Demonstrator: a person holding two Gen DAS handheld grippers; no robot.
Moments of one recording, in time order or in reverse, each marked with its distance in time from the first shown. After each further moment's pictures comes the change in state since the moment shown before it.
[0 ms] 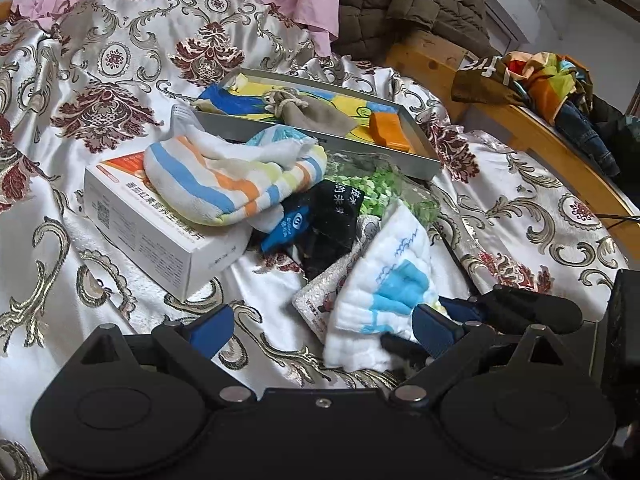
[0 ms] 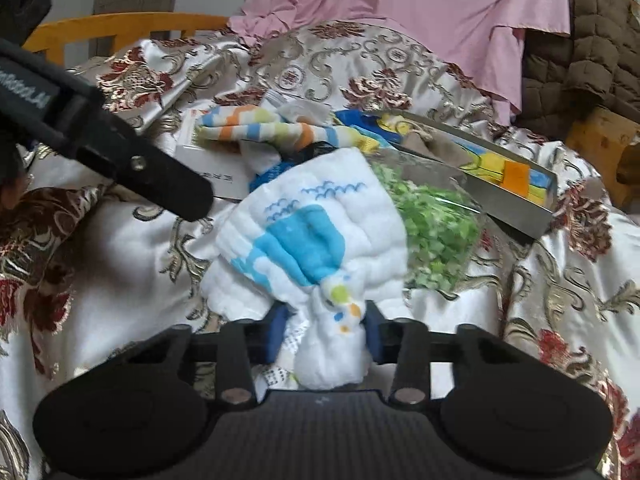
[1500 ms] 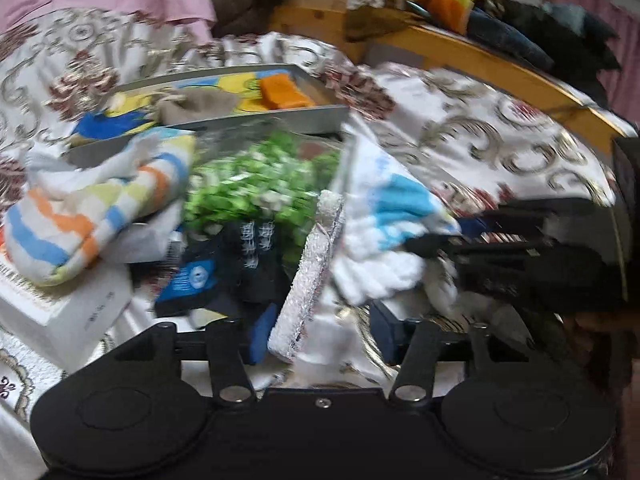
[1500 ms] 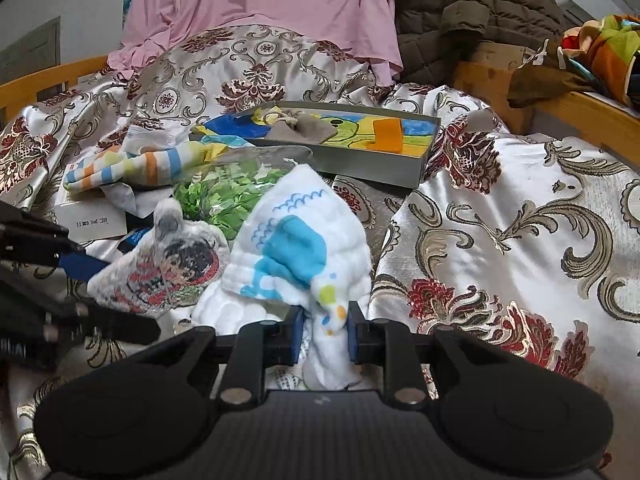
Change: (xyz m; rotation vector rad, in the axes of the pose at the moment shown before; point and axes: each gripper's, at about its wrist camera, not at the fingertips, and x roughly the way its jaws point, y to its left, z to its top) left arm 0.057 -0.052 -0.004 0.358 0.079 -0.141; right arm -0.016 -0.066 -0.013 0.288 0.018 -0.182
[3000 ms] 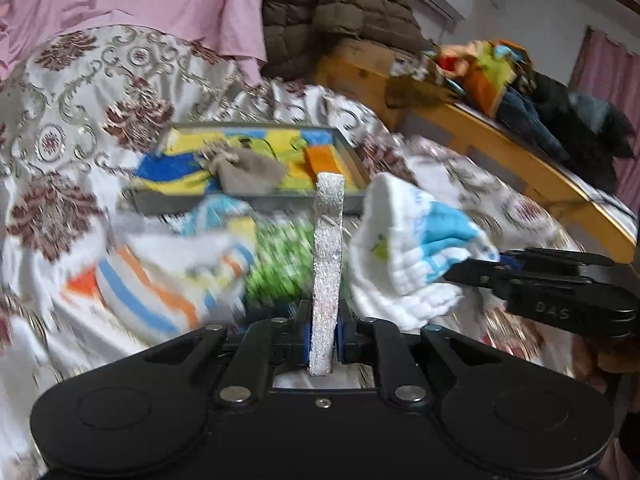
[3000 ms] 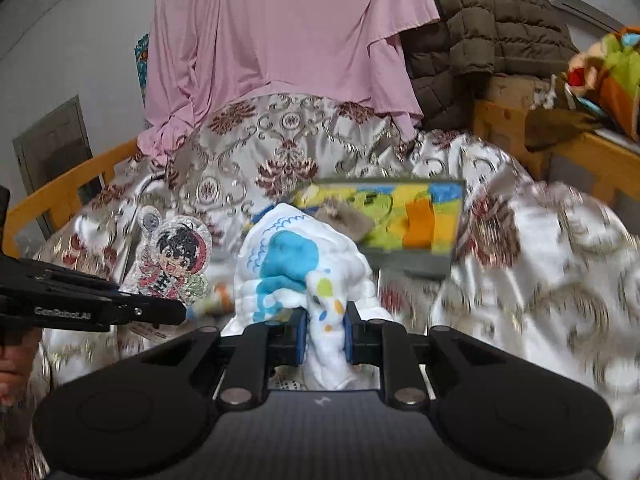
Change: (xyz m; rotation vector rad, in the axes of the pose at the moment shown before) left arm -0.086 0.026 0.066 -0.174 -0.081 0.065; right arm -0.058 -0.012 0.098 0.137 -0.098 0.167
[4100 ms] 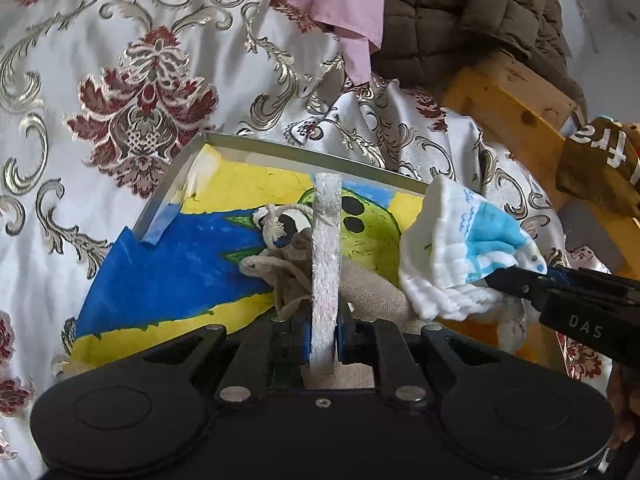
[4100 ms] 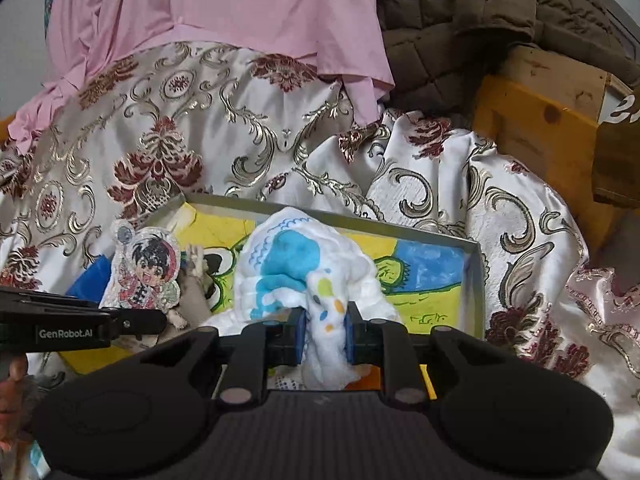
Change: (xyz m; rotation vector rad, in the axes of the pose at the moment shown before) left arm 0.269 0.147 0.160 -0.226 0.037 0.079; right arm 0.295 -0.082 0.121 -0.042 0.139 -0.201
